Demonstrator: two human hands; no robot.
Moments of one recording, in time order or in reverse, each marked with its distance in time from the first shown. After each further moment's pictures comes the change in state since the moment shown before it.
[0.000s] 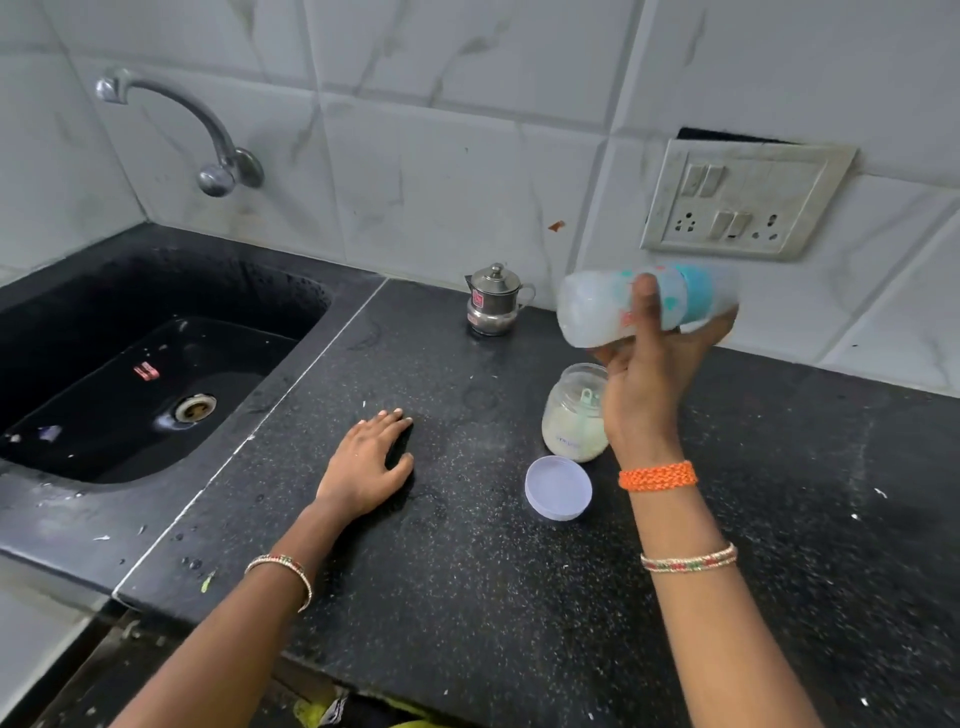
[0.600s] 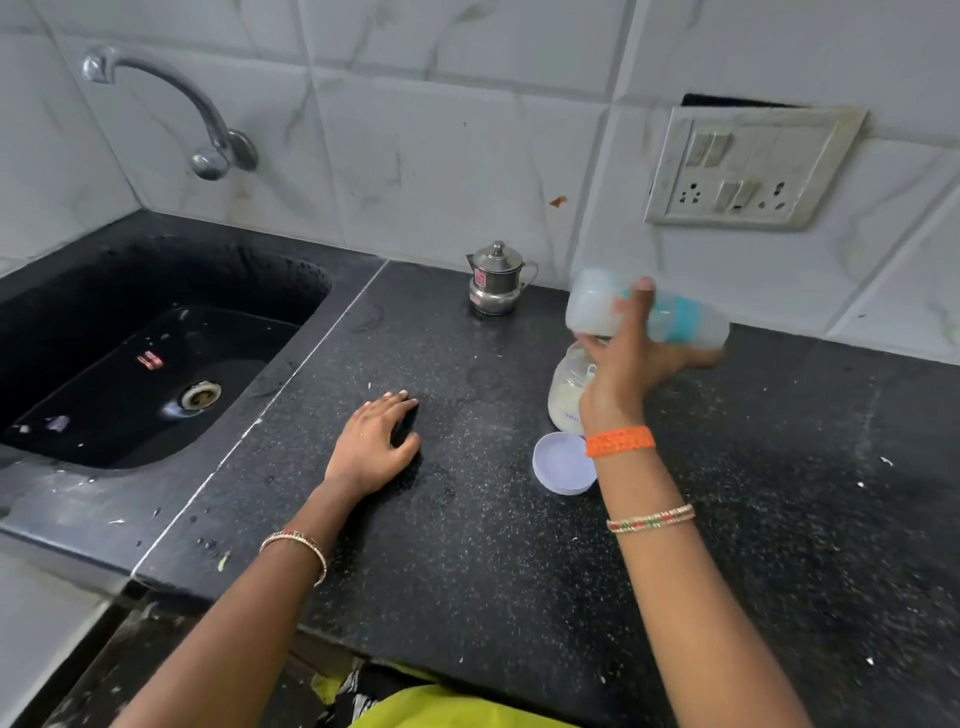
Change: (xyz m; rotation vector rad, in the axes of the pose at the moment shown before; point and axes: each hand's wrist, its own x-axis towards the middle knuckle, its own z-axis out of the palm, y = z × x) left_hand -0.002 0.003 -0.004 -0.047 0.038 -0.015; right_hand -0.009 0.032 0.010 -0.044 0.451 0.002
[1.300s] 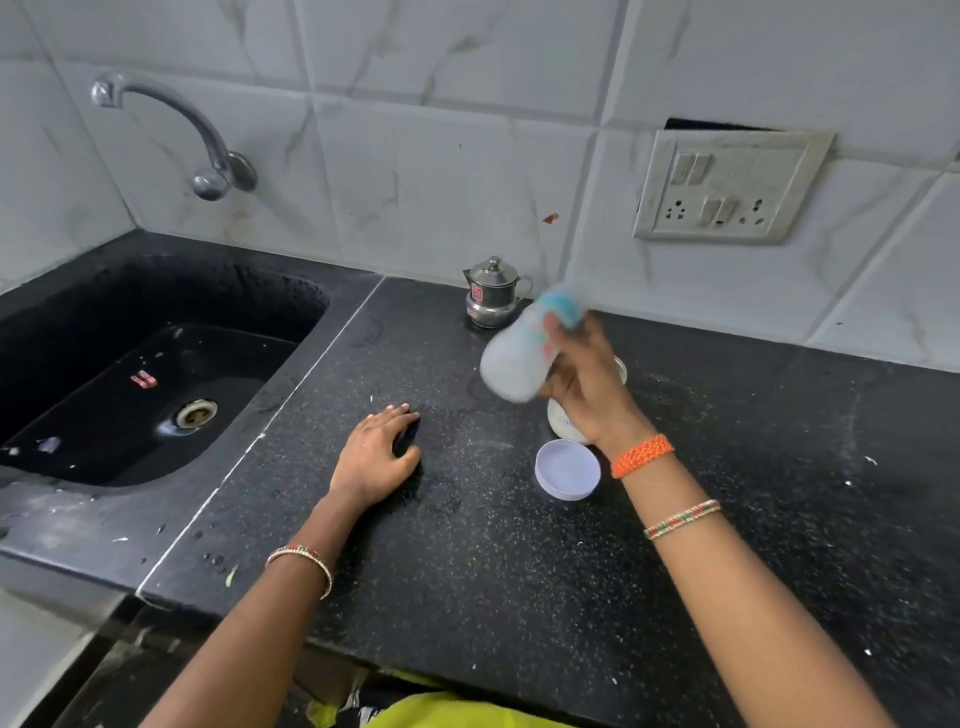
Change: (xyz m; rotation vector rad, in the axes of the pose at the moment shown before) left_hand -0.002 -0.002 -0.003 -0.062 -0.010 0.000; right_hand -0.001 0.005 -0.001 -0.141 -0.549 0.402
